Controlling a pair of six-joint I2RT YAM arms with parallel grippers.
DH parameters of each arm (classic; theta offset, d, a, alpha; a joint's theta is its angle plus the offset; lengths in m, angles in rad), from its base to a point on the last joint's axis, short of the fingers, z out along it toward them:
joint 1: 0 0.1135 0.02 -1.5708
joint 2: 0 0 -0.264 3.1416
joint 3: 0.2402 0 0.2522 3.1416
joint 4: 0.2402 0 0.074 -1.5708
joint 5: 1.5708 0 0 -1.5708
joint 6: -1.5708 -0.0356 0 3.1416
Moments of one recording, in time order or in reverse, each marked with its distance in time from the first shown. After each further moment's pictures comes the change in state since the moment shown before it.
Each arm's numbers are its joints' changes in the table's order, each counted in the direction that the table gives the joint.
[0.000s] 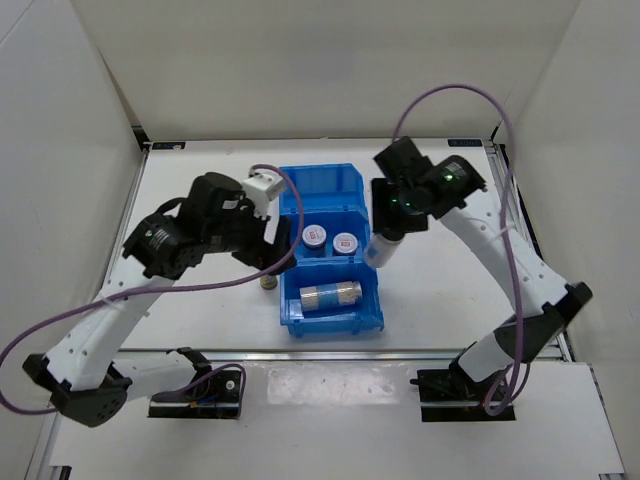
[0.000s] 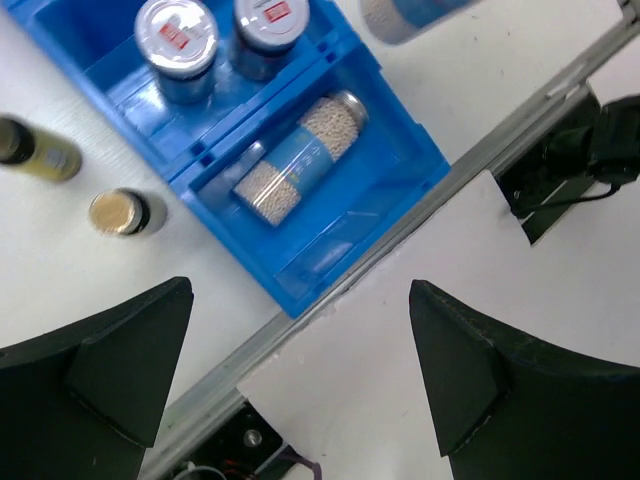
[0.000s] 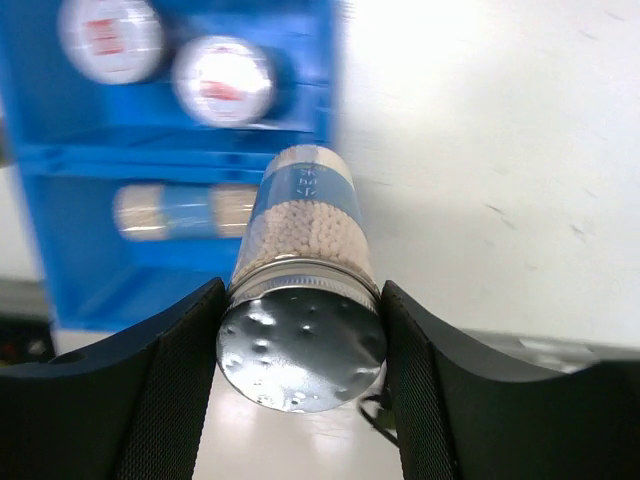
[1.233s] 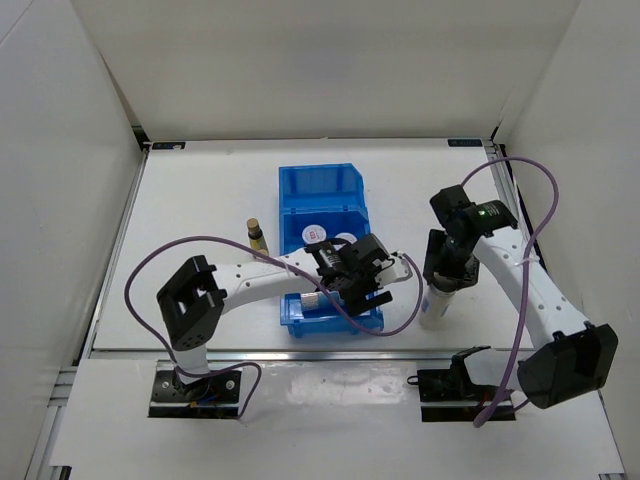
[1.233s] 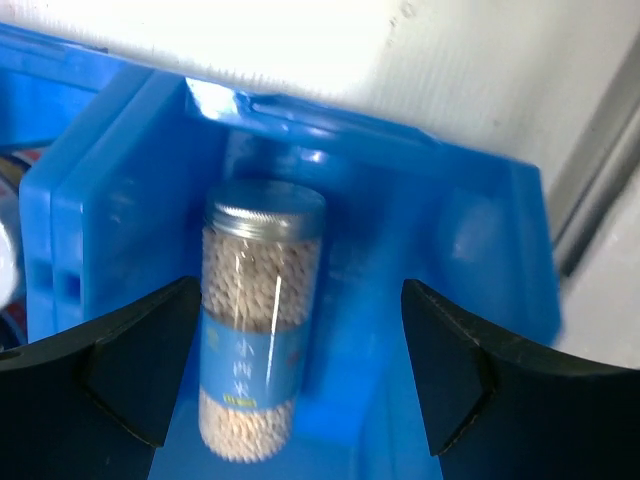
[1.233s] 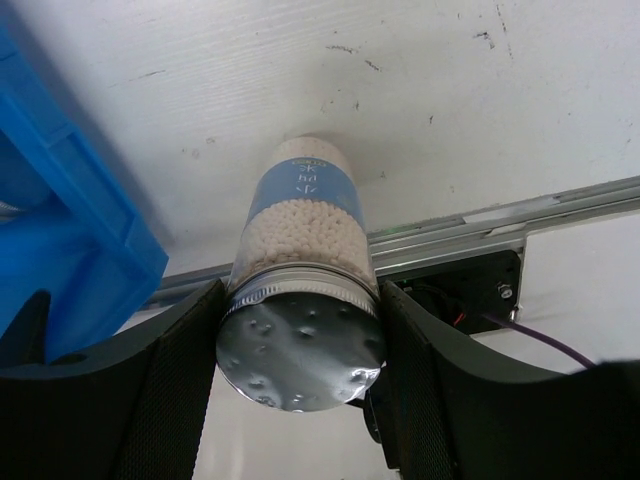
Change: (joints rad) left arm -0.476 0.674 -0.097 -0.464 -0.230 -0.432; right arm -0.392 -0.302 -0.657 -0.017 -0.046 0.025
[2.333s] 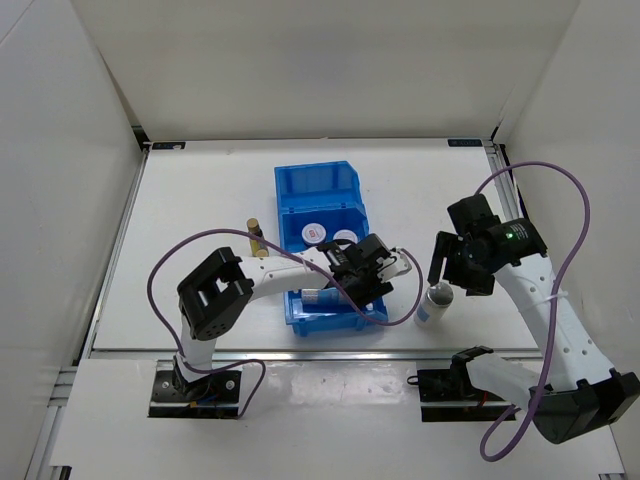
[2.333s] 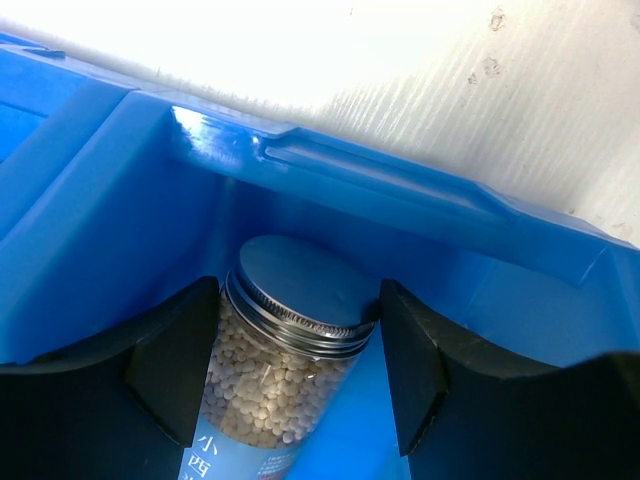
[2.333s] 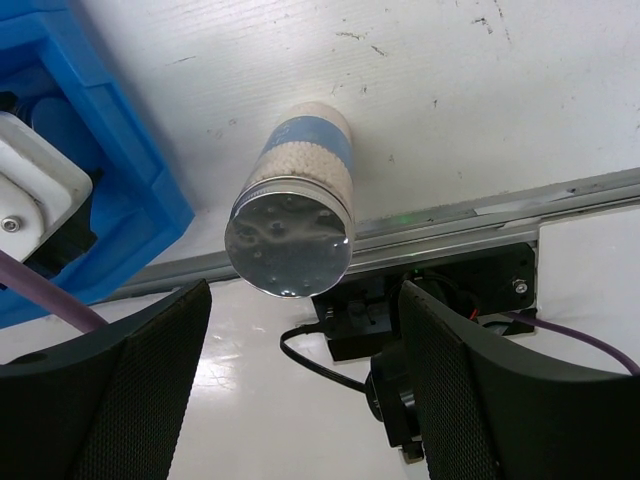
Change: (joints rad) left arm 0.050 0.145 -0.009 -0.146 0.006 0.072; right arm 0.000 -0.196 -0.002 0.046 -0.019 -0.030
